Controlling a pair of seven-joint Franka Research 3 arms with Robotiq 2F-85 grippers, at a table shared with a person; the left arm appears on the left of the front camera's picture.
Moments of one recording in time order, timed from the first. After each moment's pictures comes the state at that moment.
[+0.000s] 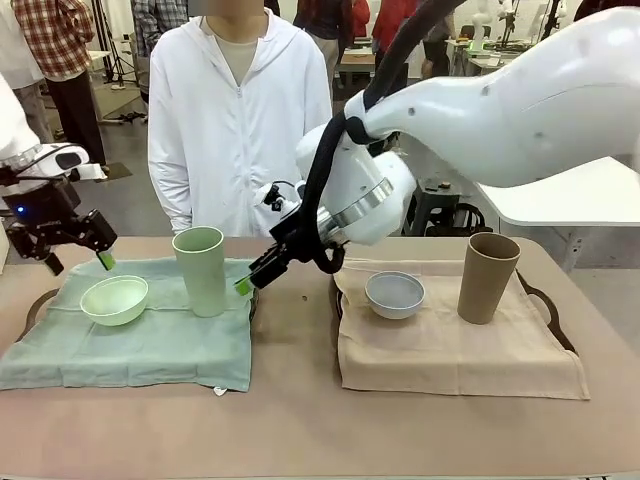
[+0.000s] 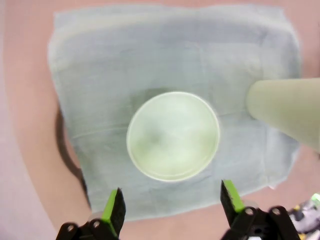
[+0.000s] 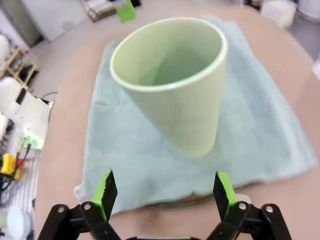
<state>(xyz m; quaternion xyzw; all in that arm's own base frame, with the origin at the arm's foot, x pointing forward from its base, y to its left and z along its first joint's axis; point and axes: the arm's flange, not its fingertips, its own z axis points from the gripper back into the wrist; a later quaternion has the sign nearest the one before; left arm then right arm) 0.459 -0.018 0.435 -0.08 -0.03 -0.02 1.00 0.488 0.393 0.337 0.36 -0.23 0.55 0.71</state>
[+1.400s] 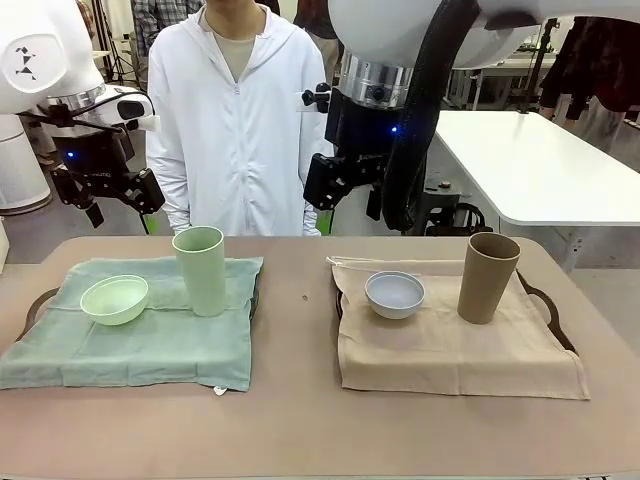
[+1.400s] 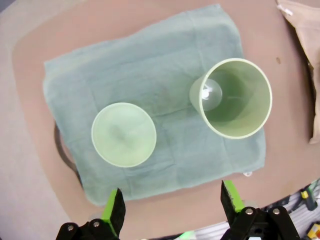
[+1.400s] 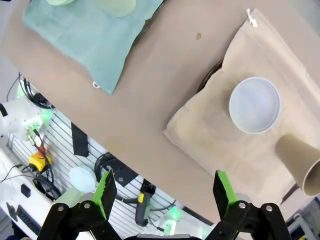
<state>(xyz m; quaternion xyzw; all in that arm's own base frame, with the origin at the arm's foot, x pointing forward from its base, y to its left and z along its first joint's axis) 0.442 -0.127 0.517 -0.01 -0.06 -0.10 0.99 0.378 0.324 0.567 0.07 -0.03 0.31 0.95</state>
